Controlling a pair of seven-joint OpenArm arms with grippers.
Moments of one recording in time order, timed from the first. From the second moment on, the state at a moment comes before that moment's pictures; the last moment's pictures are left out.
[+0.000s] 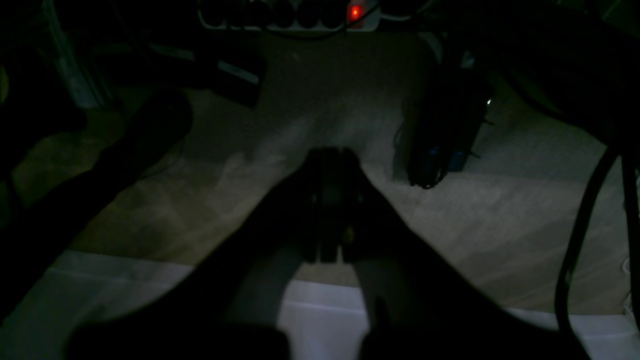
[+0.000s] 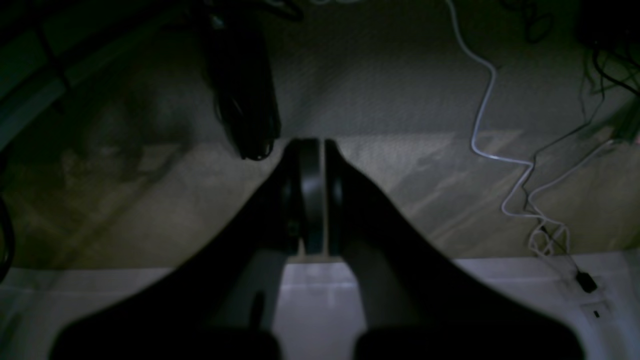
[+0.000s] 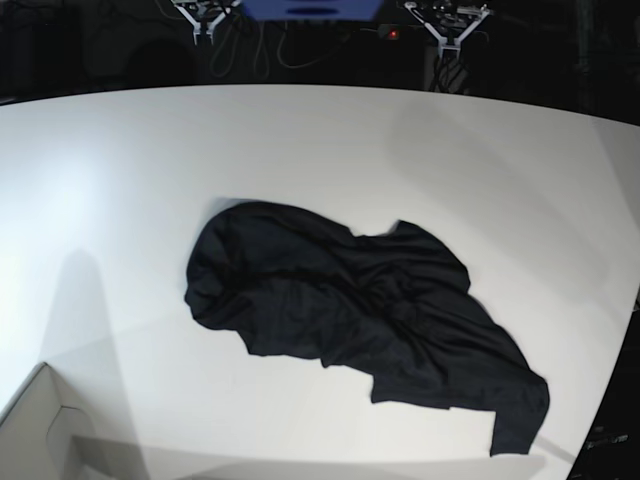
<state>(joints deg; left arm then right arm) 7.6 -6.7 4.4 15.4 -6.2 -0.3 4.2 -8.0 1.9 4.3 10.7 -0.2 -0.3 -2.9</state>
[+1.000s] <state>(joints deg) 9.1 -6.7 4.6 15.6 -6.2 -0.3 4.0 -9.6 2.5 4.0 11.1 -0.2 -0.2 -2.3</state>
